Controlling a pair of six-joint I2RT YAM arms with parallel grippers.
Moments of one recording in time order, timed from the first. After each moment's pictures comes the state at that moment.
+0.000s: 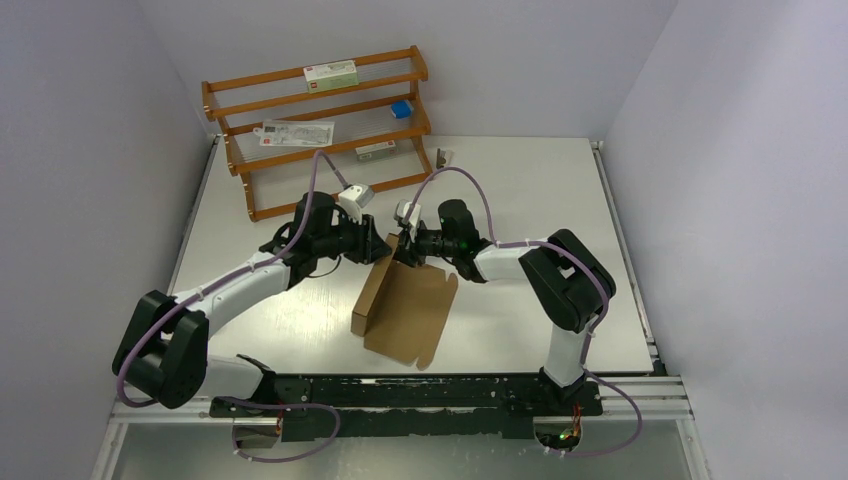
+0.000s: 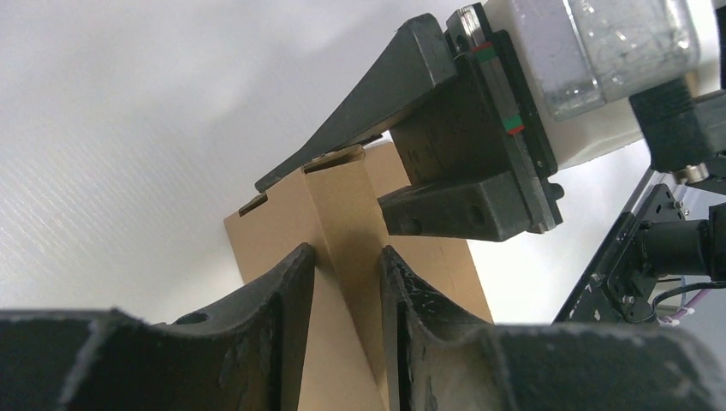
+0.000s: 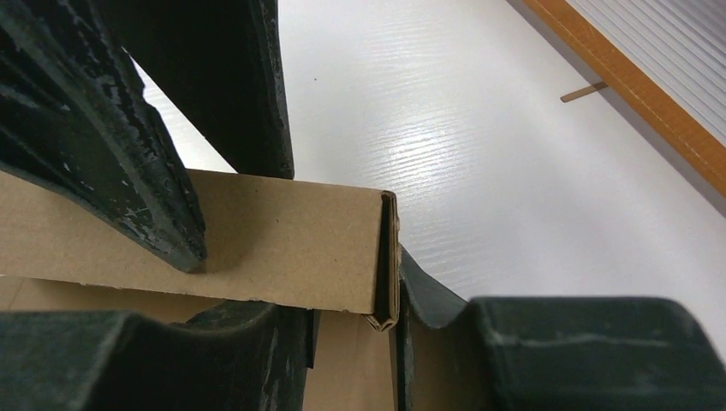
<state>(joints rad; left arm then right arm) -0.50 1.34 0.75 0.07 0.43 -0.28 0.64 1.85 0.87 0.62 -0.66 -0.28</state>
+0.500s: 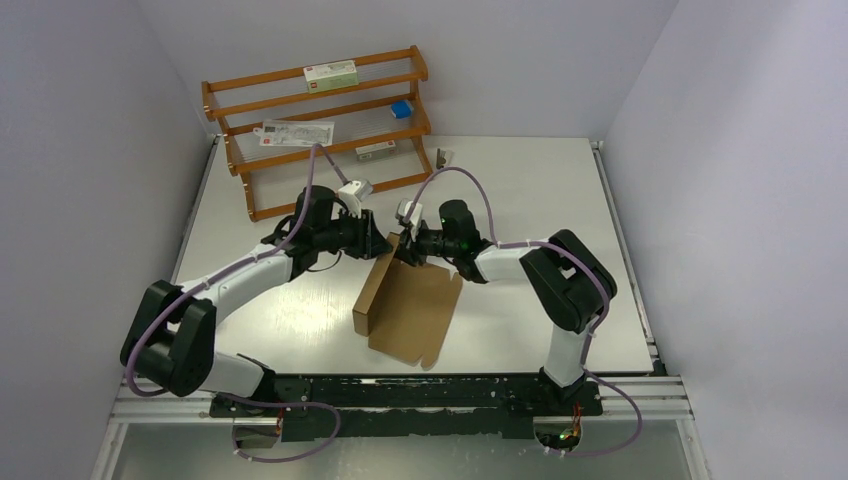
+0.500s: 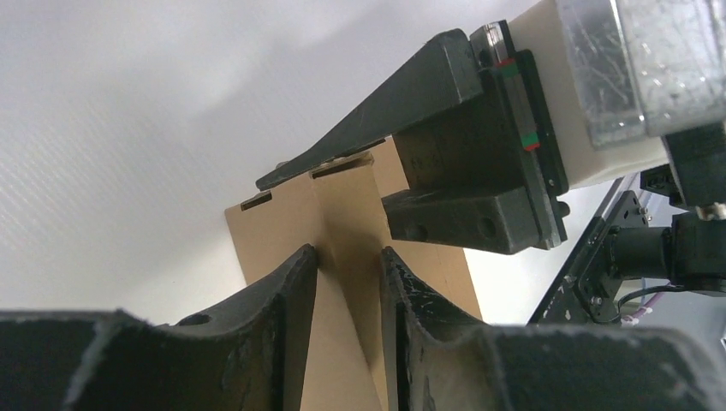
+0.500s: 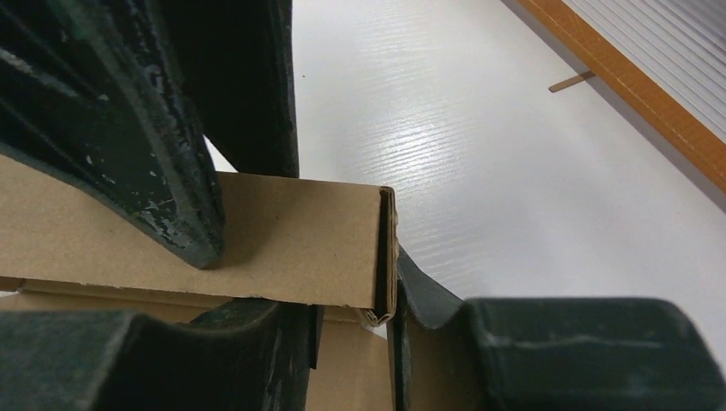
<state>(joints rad) -0.46 1.40 0.80 0.05 0.48 -0.32 0.64 1.85 0.86 0.63 -0.63 -0.26</state>
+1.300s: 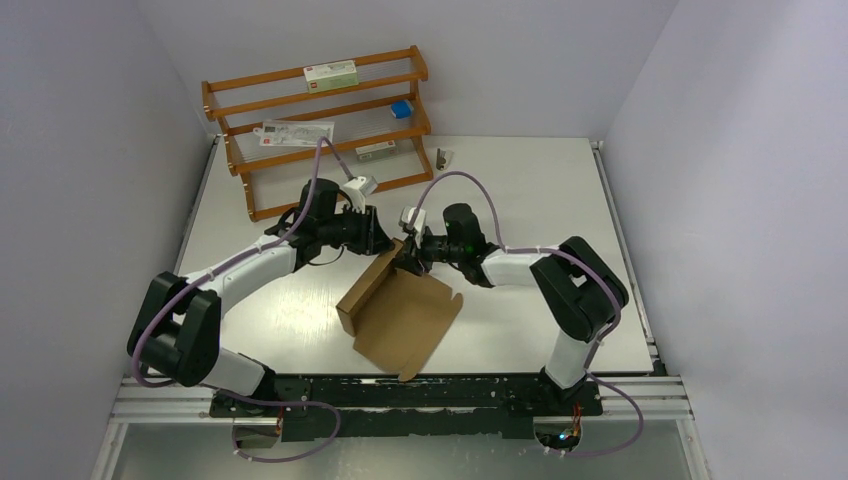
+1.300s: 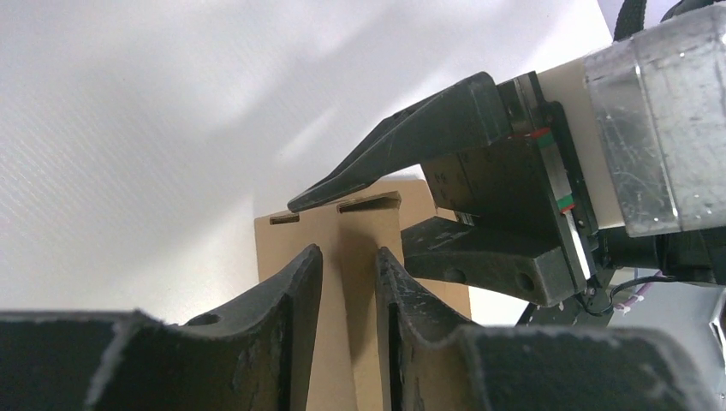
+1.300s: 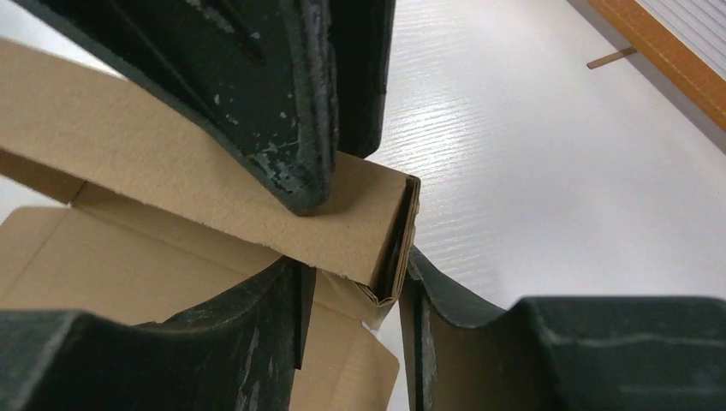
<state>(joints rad) -0.46 1.45 0.87 -0.02 0.51 -0.30 0.63 1.77 0.81 0.55 -0.66 -0.28</state>
